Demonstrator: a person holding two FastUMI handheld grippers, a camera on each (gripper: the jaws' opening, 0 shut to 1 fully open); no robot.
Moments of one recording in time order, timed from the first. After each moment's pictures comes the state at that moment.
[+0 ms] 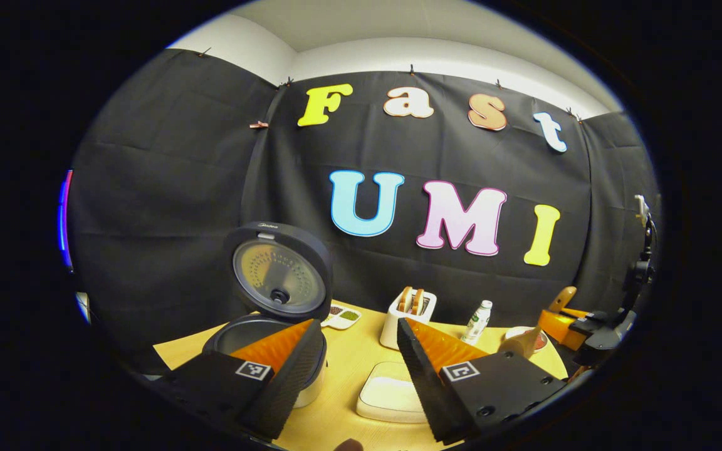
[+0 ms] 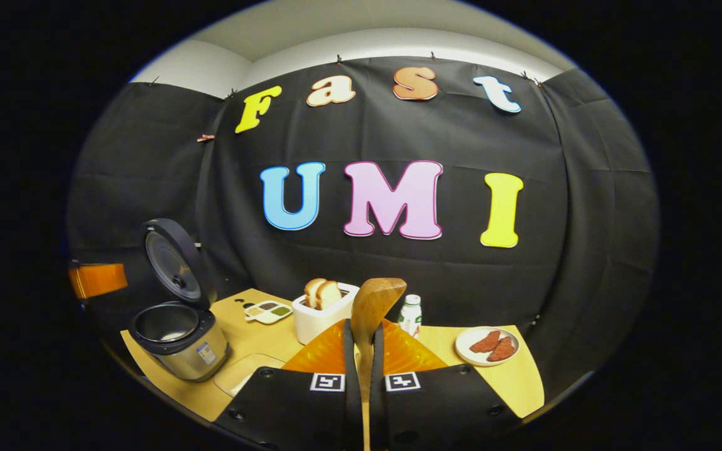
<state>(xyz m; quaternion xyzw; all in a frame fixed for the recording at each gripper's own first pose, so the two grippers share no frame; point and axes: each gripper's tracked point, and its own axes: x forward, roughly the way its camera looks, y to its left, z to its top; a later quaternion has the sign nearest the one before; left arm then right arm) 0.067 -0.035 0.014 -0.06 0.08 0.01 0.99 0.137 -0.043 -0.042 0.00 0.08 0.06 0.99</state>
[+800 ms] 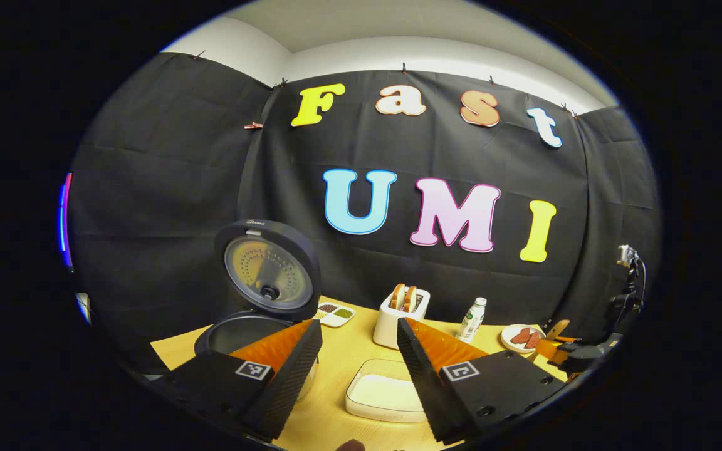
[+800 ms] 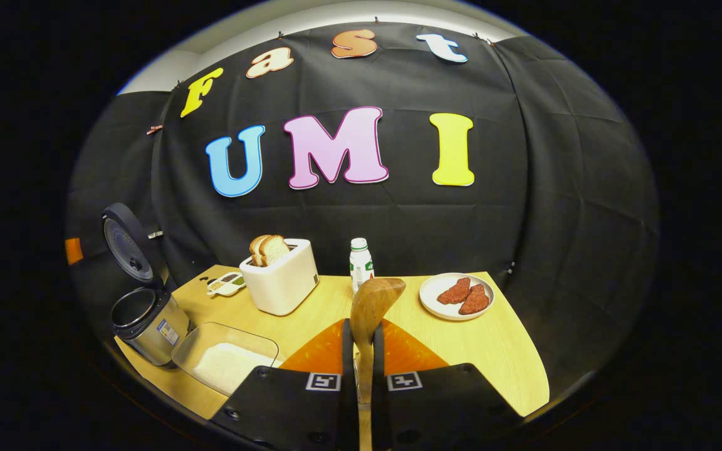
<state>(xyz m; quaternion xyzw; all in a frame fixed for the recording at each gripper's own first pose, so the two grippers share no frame) 0.061 -0.058 0.015 -0.06 0.08 0.01 0.99 0.128 -0.116 -0.128 0.04 0.19 -0.02 0.98</state>
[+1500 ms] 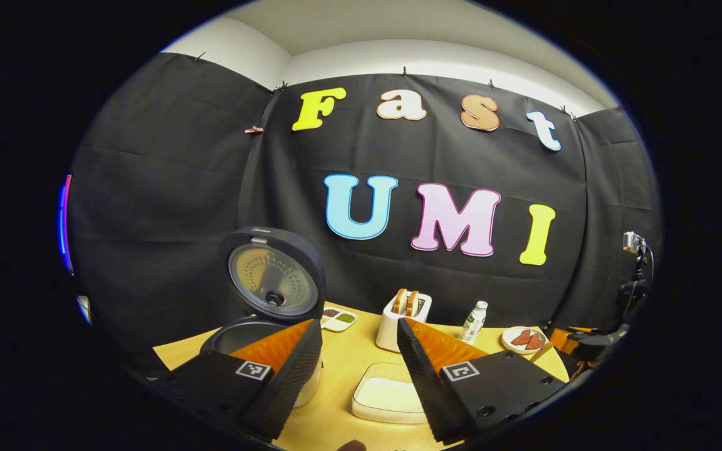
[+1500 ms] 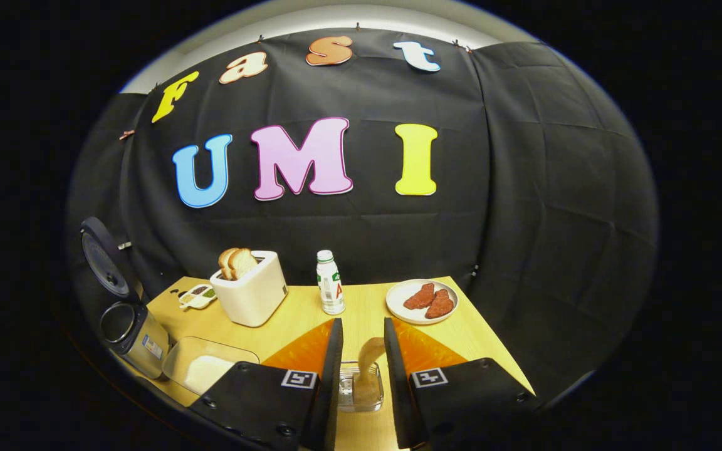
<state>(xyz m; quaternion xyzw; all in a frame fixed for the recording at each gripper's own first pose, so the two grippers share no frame) 0.064 -0.041 0.021 -0.06 0.08 0.00 1.00 0.119 -0.128 -0.085 0.05 0.16 -0.09 0.98</state>
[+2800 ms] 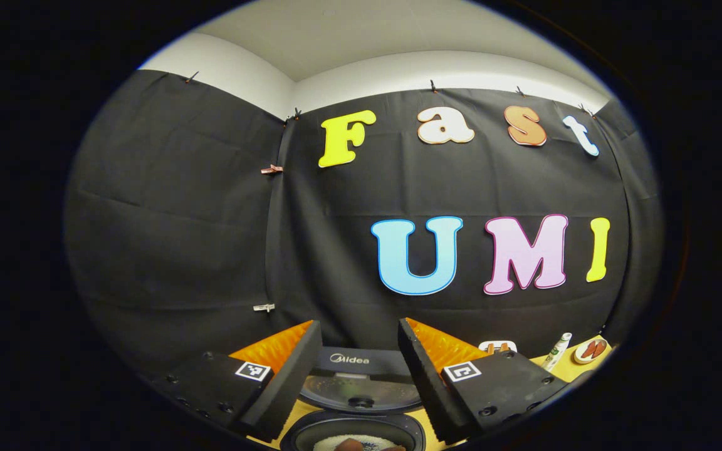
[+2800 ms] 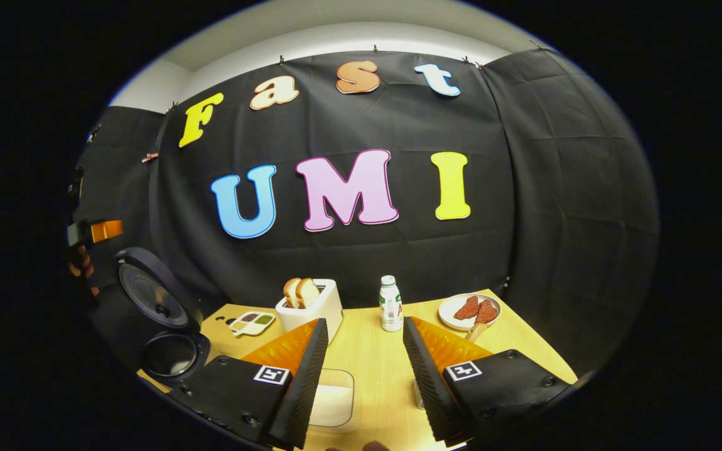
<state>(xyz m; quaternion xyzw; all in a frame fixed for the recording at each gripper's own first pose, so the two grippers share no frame) 0.245 0.136 0.100 0.00 0.00 0.05 1.00 0.107 -0.007 -0.029 0.08 0.09 -0.06 0.99</state>
